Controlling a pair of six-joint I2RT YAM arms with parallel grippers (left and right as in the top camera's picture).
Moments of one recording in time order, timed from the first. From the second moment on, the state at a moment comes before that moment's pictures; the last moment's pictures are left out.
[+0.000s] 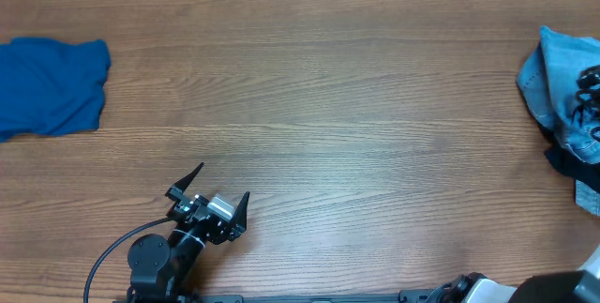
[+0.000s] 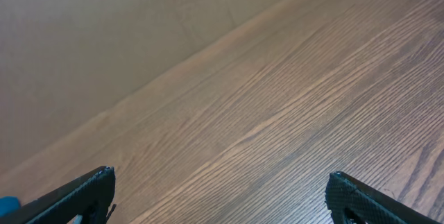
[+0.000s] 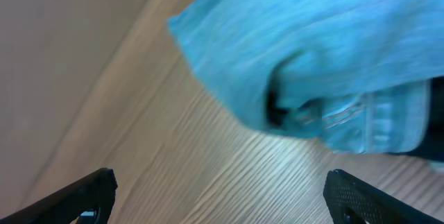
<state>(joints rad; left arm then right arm) -0.06 0.01 0.09 -0.29 0.38 0.45 -0.68 1.45 1.47 -0.90 -0.26 0.39</state>
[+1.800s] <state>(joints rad) -0.06 0.01 0.09 -0.29 0.37 0.45 -0.02 1.36 1.64 -0.43 -0.66 0.63</state>
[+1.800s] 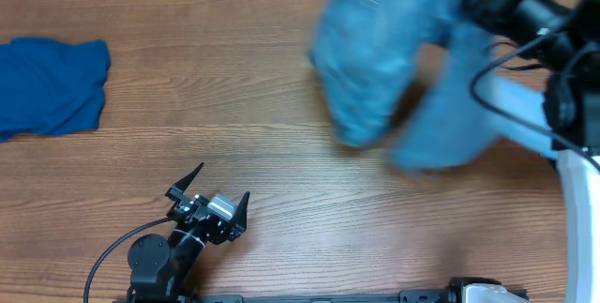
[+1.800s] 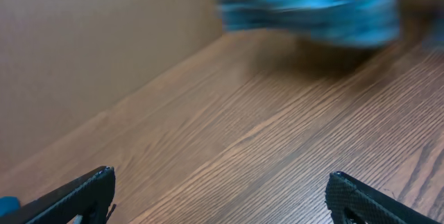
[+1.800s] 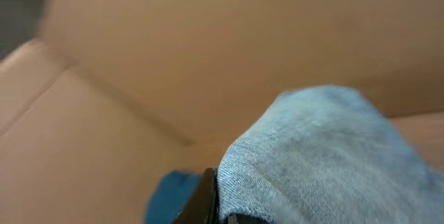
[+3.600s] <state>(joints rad) -0.06 0.01 0.10 -0.21 0.45 0.24 0.15 1.61 1.66 -0.97 -0.06 0.33</state>
